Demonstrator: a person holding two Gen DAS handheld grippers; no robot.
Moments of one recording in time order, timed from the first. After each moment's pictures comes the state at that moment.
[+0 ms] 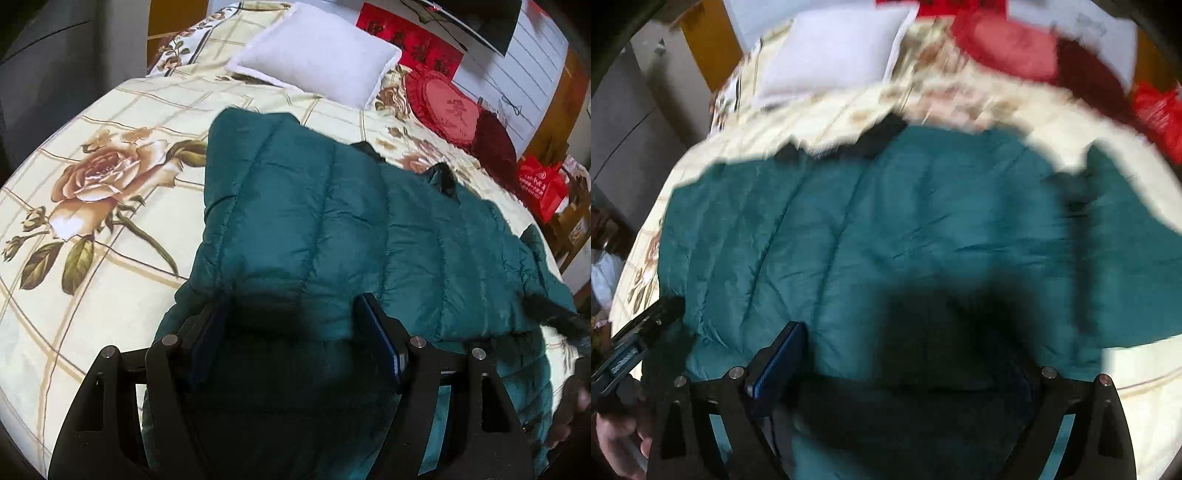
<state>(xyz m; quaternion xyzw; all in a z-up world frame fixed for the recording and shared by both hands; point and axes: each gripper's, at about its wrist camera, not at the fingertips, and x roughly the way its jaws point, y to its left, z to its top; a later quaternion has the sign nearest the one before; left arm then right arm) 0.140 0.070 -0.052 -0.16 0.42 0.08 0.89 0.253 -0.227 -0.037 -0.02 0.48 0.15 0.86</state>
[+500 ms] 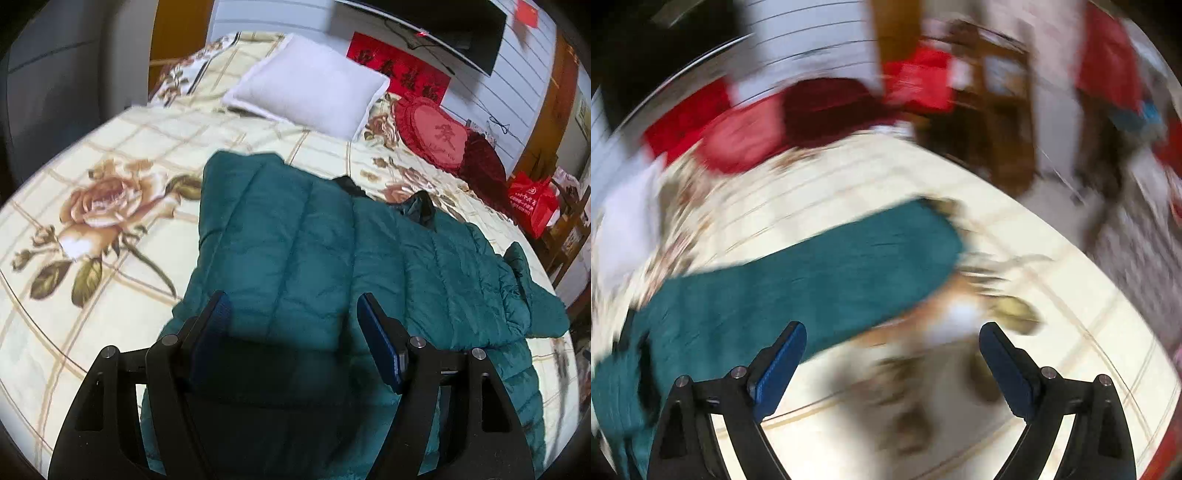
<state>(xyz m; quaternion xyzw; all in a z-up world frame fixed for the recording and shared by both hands) 0.129 0.057 -0.030 -0.15 0.36 0.08 0.92 0.209 -0.634 0.006 0.17 0.39 -0.17 0.89</state>
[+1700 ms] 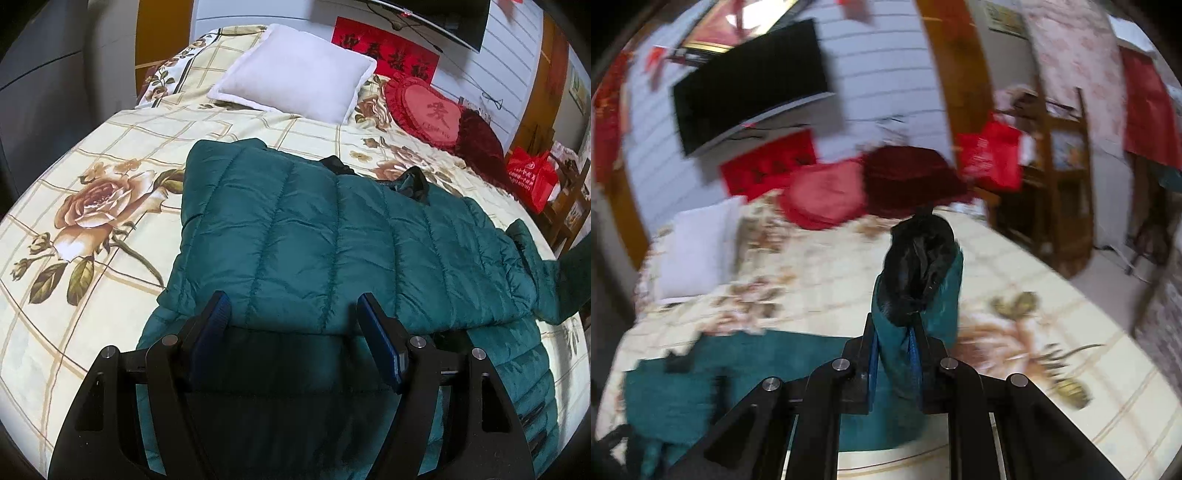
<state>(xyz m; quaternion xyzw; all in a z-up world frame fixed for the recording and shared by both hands) 0.133 0.038 -0.039 -0.12 0.39 0.08 0.91 0.214 -0.526 0.078 0.11 0.25 -0.03 0.96</state>
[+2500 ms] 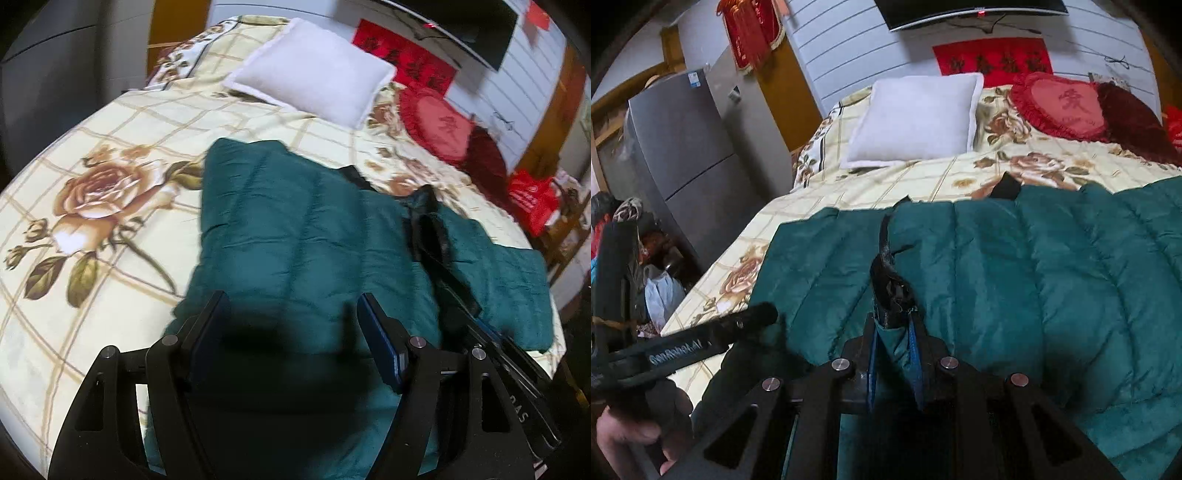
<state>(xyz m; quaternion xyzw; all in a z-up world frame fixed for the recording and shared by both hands) 0.139 0.067 -0.032 -0.17 0.39 0.07 0.90 0.207 -0.151 -0.054 0.06 0.35 0.29 0.89</state>
